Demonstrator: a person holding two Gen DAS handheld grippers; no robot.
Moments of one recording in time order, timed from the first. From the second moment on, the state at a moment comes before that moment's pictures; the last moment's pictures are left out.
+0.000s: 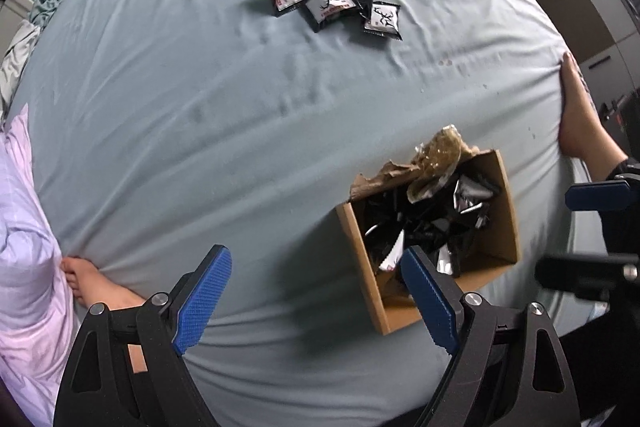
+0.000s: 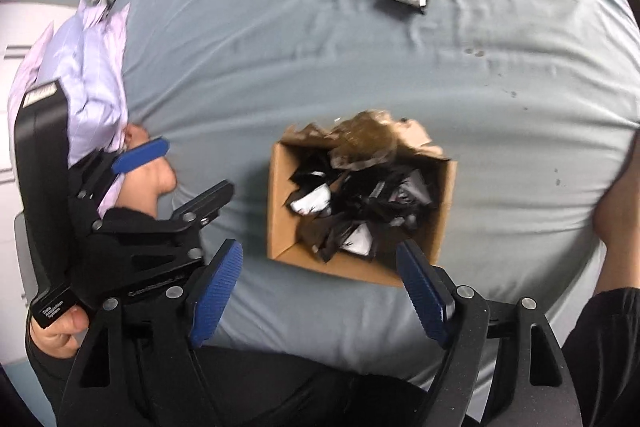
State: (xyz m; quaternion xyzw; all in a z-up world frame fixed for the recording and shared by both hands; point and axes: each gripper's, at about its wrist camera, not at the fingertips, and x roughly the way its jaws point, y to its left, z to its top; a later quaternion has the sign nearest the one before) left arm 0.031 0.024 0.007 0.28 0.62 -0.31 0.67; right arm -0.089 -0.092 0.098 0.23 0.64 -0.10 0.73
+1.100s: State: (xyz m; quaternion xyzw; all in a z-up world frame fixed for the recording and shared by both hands) left arm 0.029 0.020 0.000 0.30 0.62 -0.31 0.66; right arm -0.097 -0.102 0.100 0.21 0.62 -0.16 0.74
